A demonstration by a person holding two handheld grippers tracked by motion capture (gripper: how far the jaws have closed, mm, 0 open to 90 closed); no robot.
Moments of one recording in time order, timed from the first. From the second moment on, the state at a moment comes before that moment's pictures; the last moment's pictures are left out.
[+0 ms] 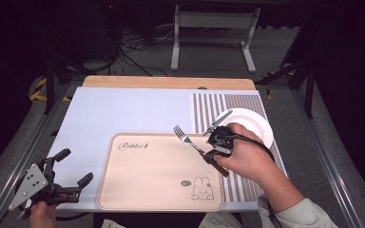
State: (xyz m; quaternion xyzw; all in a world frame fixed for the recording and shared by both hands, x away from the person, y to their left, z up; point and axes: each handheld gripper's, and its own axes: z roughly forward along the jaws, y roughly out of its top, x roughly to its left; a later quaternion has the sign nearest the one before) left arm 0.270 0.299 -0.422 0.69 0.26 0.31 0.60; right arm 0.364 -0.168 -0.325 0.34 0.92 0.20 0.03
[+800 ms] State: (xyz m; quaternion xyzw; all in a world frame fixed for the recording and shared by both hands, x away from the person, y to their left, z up) left arm 0.271 0.300 -0.422 0.69 0.26 0.31 0.60; right arm 0.353 -0.163 -0.340 0.54 0.82 0.17 0.03
